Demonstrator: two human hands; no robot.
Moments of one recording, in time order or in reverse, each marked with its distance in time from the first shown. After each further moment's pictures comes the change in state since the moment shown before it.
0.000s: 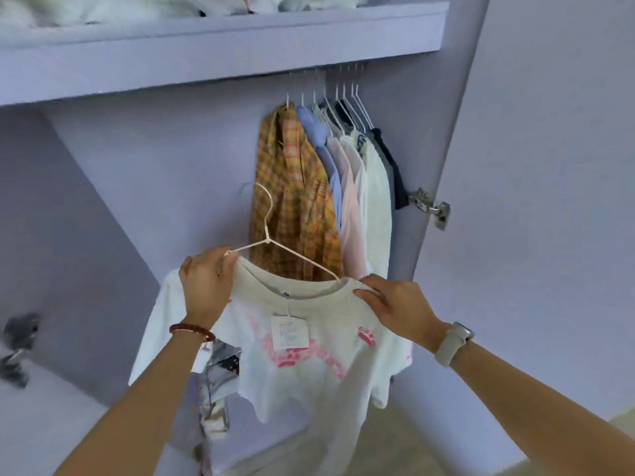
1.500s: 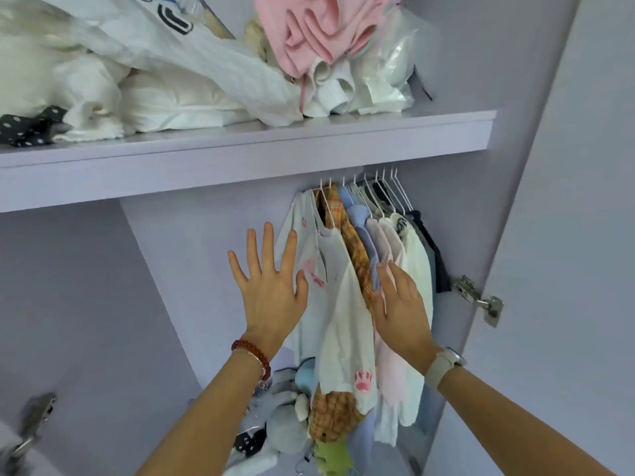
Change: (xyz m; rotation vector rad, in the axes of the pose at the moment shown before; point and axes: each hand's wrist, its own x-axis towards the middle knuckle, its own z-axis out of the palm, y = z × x) left_hand 0.086 0.075 0.013 0.330 0.172 0.260; right_hand 0.130 0.004 0.021 -0.015 0.133 0.116
